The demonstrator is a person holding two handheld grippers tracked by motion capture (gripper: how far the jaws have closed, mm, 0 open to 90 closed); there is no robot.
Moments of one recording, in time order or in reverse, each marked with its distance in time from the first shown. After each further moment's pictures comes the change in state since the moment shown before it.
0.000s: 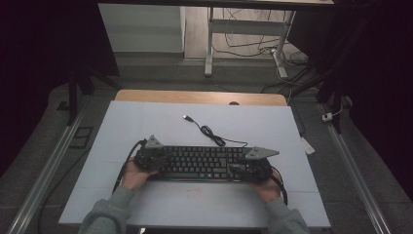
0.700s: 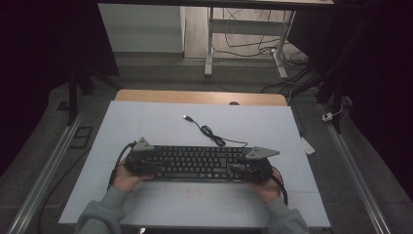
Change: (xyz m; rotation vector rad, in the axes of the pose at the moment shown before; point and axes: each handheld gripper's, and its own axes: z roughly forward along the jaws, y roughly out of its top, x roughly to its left) left arm 0.000 -0.011 -0.028 -0.045 -0.012 -0.036; right arm 0.000 0.000 -0.001 -0.005 0.000 0.002
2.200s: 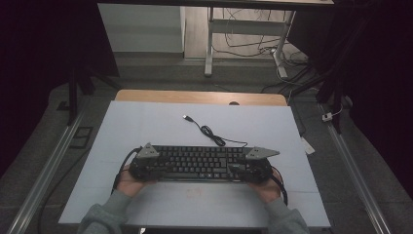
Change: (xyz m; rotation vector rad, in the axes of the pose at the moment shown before) left arm -0.015 -0.004 -0.005 -0.028 -0.074 0.041; right arm 0.001 0.000 0.000 0.000 0.002 -0.003
